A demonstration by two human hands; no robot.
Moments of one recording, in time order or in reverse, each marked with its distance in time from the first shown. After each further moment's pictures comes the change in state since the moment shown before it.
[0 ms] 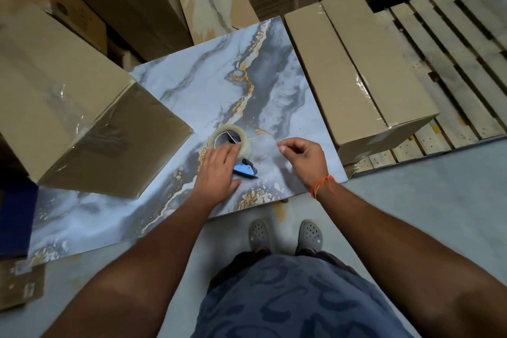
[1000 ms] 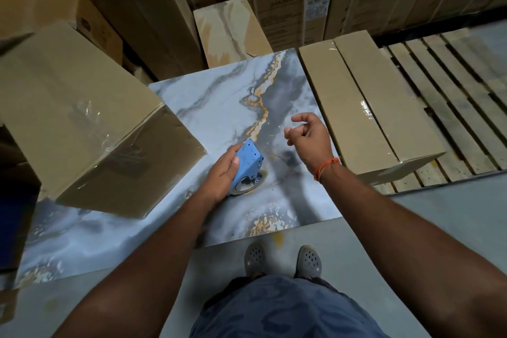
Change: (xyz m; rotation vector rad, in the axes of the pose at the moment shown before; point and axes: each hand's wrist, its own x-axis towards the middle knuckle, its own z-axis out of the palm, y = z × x) left_hand 0.031 -0.032 -0.039 -1.005 -0.009 -0.259; right_hand 0.055 -0.100 0.038 -0.117 0.075 -0.080
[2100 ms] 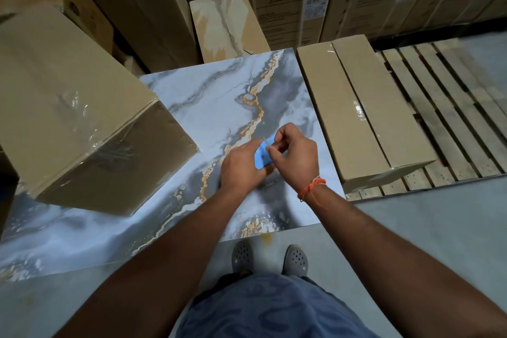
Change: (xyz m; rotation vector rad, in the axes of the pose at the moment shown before) left_hand 0.024 0.056 0.054 0.461 0.268 0.080; right_hand -0.031 -0.008 0.016 -0.417 0.006 -0.242
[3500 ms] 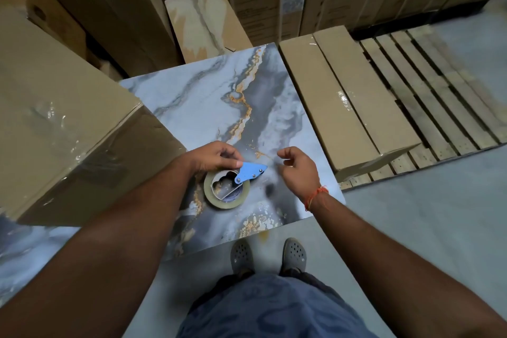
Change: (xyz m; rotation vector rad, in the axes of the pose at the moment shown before) left_hand 0.072 -0.091 -0.030 -0.458 -0.884 -0.038; right_hand -0.026 0.053 0.009 0.119 -0.074 0.397
